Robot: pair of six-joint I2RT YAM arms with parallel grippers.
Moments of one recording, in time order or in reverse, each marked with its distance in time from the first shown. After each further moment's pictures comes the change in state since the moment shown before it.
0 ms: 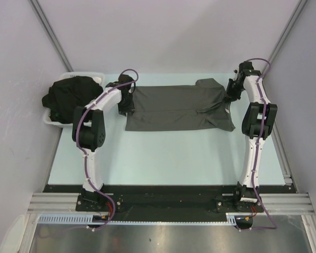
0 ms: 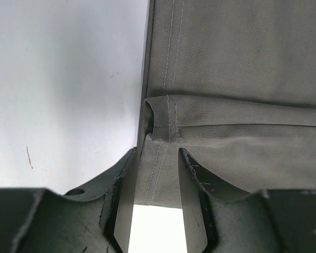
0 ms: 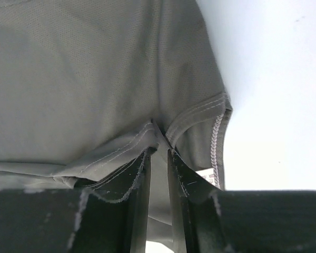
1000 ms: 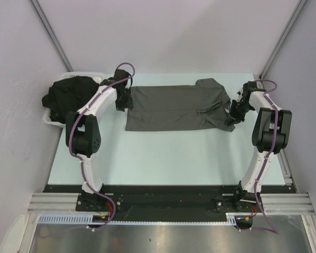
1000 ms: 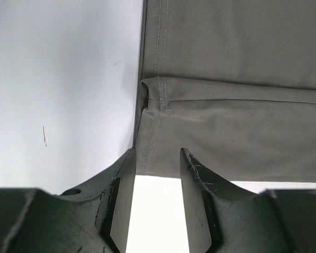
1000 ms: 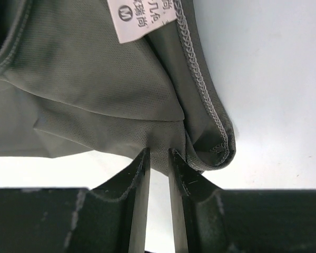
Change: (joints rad) left arm 0.000 -0.127 -0.007 -0.033 0.021 -0.001; right arm -0.042 -0.423 -0.755 0.151 -0.026 0.008
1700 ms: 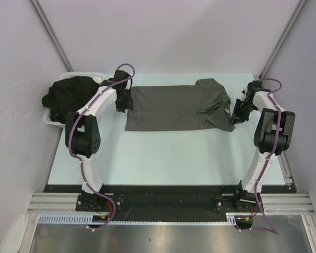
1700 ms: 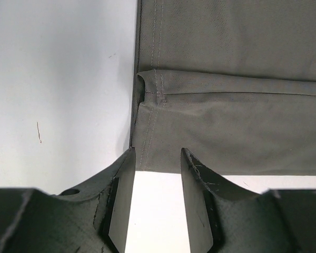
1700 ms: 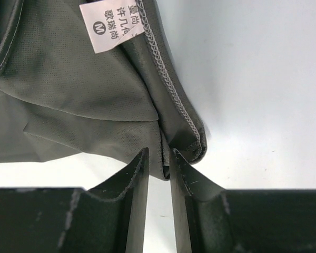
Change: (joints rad) left arm 0.000 -0.012 -0.021 0.000 0.023 0.000; right arm -0.030 -0.021 0.000 0.009 0.030 -0.028
